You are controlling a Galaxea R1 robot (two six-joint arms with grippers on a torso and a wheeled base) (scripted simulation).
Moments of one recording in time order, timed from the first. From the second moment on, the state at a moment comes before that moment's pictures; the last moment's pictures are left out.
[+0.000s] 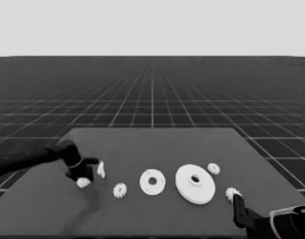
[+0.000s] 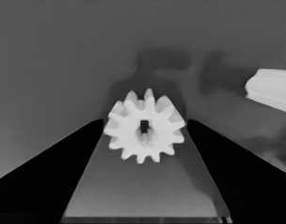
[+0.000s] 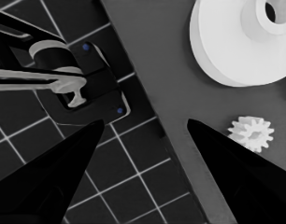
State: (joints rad) left arm 0.19 2.27 -1.53 0.25 1.30 -0.76; right arm -0.35 1.76 -0.39 -0.70 -1.18 0.32
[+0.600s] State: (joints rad) left arm 0.20 2.27 -1.54 0.25 1.29 -0.76; right arm -0.35 1.76 -0.39 -0.70 -1.18 0.32
